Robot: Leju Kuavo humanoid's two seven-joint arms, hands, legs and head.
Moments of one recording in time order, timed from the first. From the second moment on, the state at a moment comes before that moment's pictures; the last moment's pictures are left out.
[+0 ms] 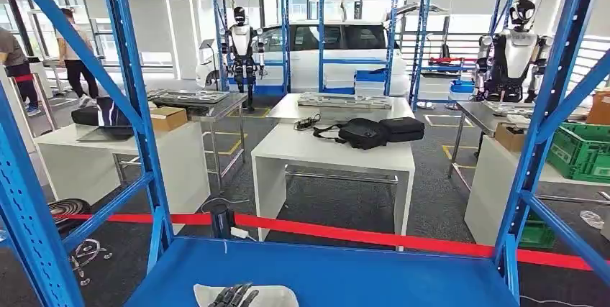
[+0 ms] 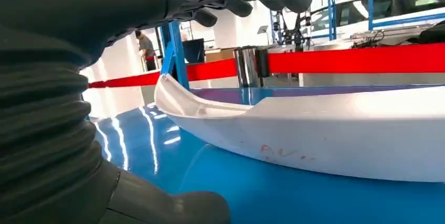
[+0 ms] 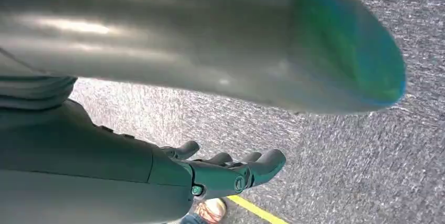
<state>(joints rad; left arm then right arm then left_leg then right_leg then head) -0.73 -0.09 -0.31 -0.29 -1.35 0.41 -0.20 -0.05 0.02 -0.96 -0.21 1.33 -0.01 -0.09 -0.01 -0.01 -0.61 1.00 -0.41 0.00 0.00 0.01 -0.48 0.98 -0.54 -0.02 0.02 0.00</state>
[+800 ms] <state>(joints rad) -0.73 -0.12 -0.31 -0.28 -1.38 0.43 -0.15 -0.05 0.03 -0.96 -0.21 1.34 0.00 -0.09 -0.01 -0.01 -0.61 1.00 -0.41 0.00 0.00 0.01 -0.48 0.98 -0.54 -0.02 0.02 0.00</state>
